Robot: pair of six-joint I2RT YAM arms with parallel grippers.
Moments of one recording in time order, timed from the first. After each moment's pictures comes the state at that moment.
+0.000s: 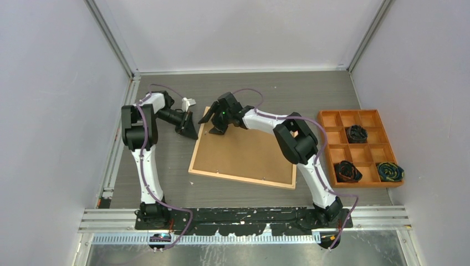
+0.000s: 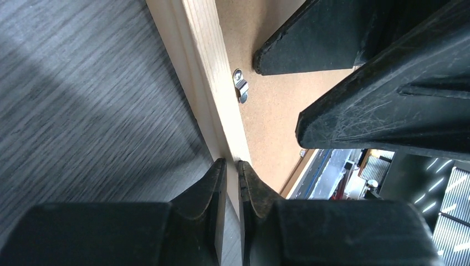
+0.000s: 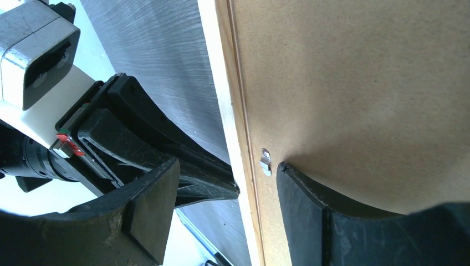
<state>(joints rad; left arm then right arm) 0.04 2.29 1.66 -1.17 0.92 0.52 0.73 2.31 1.72 -0.13 -0.26 1.24</state>
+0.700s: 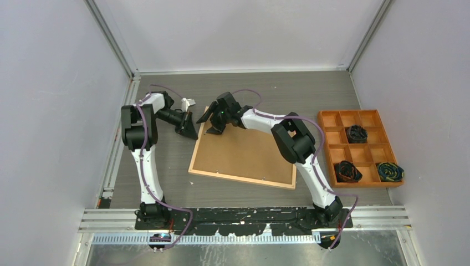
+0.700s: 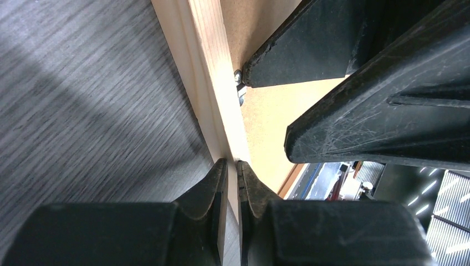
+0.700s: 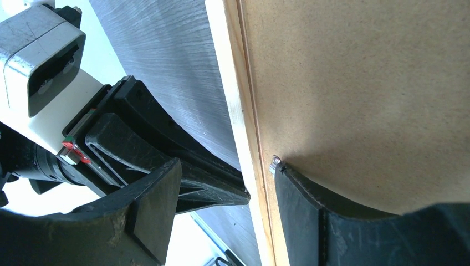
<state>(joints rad) 0.05 2.29 1.66 -1.16 0.93 0.50 0.74 2.35 1.76 -0.11 -0.30 1.29</state>
